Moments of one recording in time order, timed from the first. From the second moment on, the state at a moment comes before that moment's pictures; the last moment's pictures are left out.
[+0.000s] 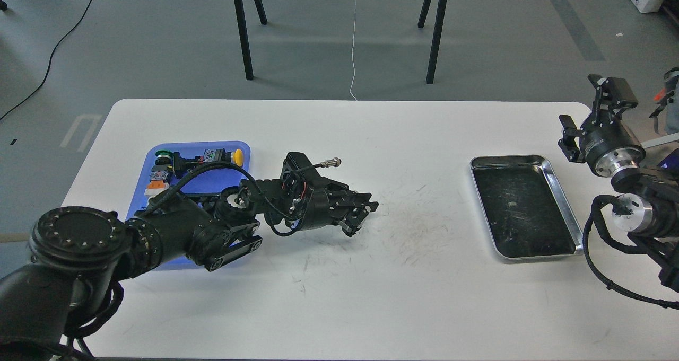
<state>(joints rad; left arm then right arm) -0.99 -0.04 0.25 -0.56 1.58 0.22 -0.49 0.71 -0.59 0.39 0.80 0.04 0.02 0.49</state>
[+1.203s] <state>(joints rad) -1.00 -0.04 0.08 -0.62 1.24 0.21 -0.49 0.73 -0.59 0.38 0.80 0.00 0.02 0.49</state>
